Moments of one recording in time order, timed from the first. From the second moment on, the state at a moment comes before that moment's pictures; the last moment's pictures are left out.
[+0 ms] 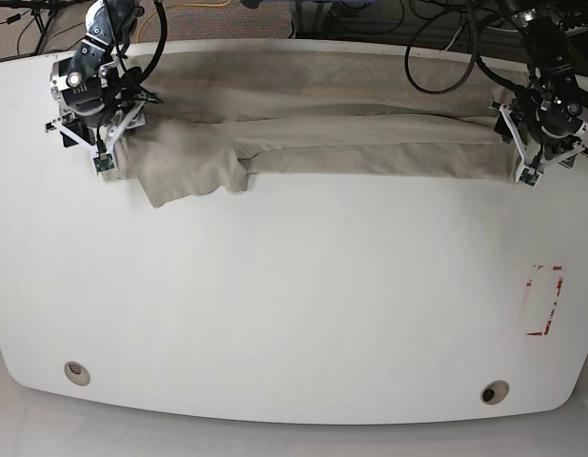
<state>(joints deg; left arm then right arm) 12.9 -14.1 -28.8 104.2 -0.3 -42.3 63.2 -15.2 0.7 33.4 112.6 -4.6 40.3 -61.9</state>
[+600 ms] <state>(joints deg) 9.5 -12.3 -29.5 109.4 0.2 -42.1 63.0 -11.8 -0.5 35.2 111.8 10.9 40.1 -61.7</state>
